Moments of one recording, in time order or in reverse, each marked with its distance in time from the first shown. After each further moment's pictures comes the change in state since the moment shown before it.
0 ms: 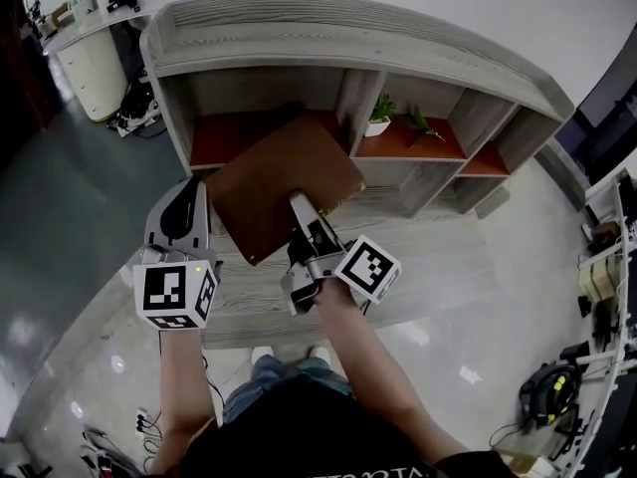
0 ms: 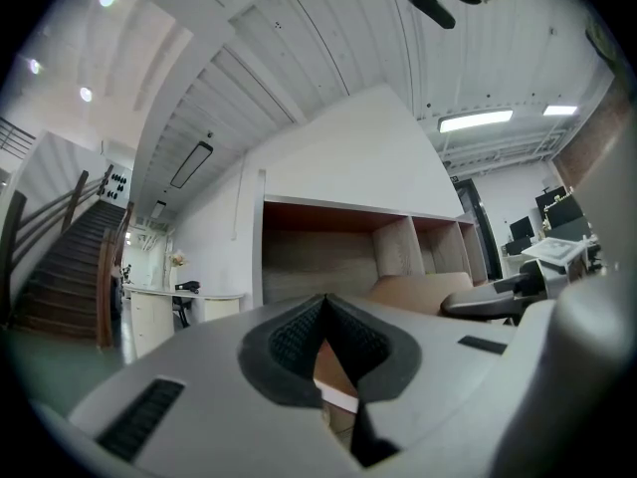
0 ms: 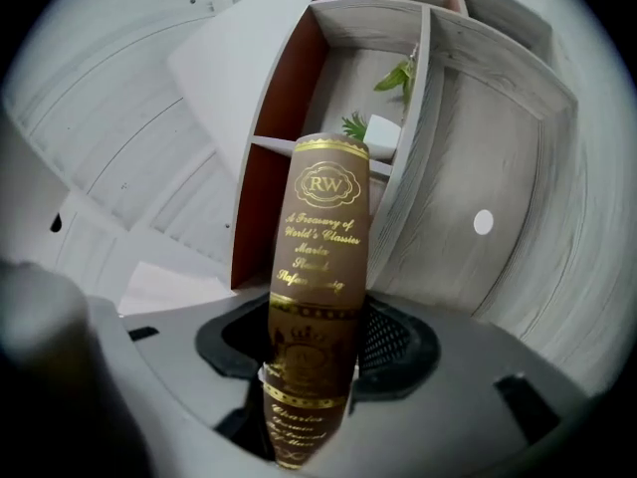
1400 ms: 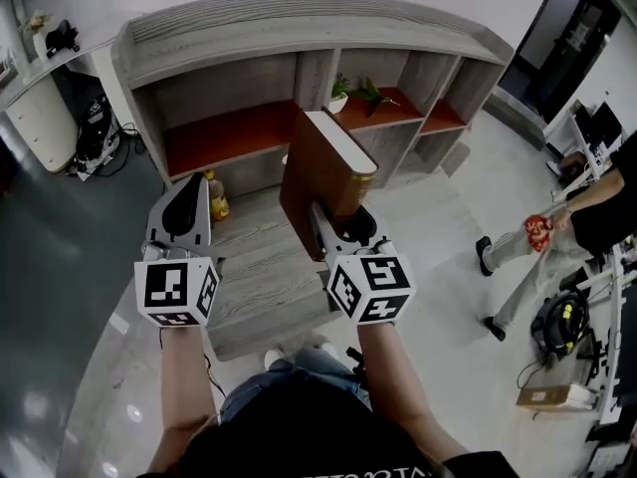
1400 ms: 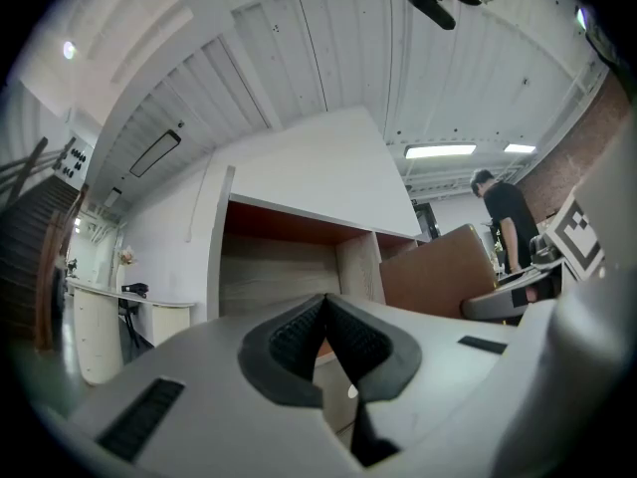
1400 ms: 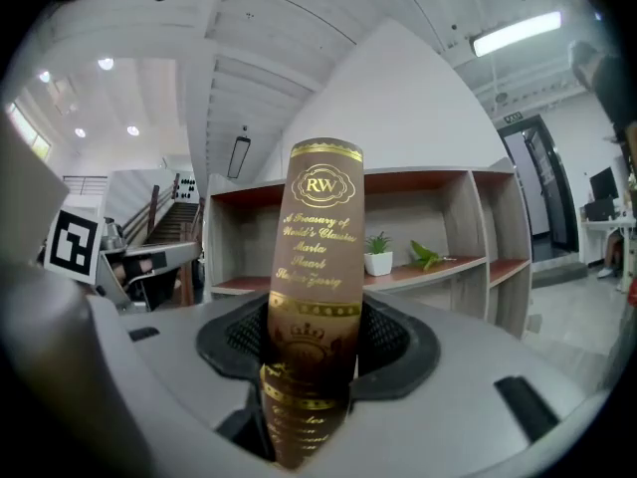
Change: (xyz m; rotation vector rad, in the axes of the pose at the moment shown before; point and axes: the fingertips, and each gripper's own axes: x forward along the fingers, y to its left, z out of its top) left arm 0.003 -0.022 0.008 -0.033 -0.081 -0.265; right arm -0.077 0.034 0.018 -1.039 -0.076 -0.490
